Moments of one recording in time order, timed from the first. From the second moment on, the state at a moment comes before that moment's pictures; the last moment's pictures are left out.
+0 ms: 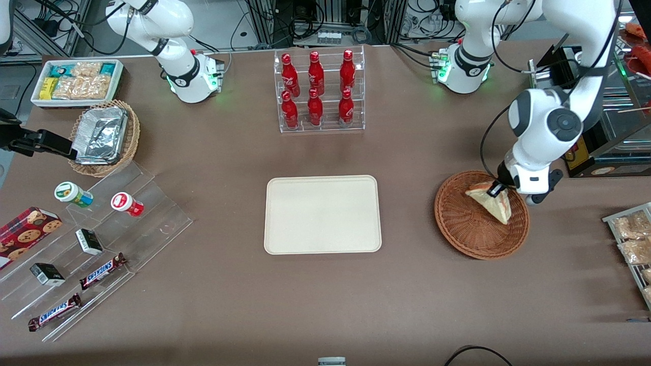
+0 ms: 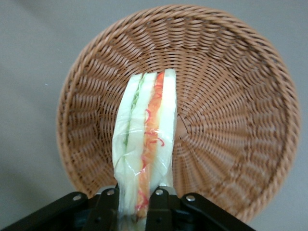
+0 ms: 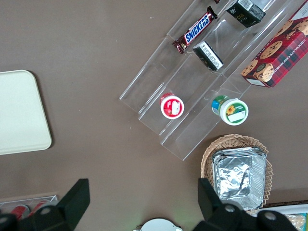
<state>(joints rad) -0.03 0.04 -0.04 -2.36 0.02 2.43 -0.81</state>
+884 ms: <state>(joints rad) -0.47 0.18 -0.06 -1.89 0.02 2.08 -0.81</state>
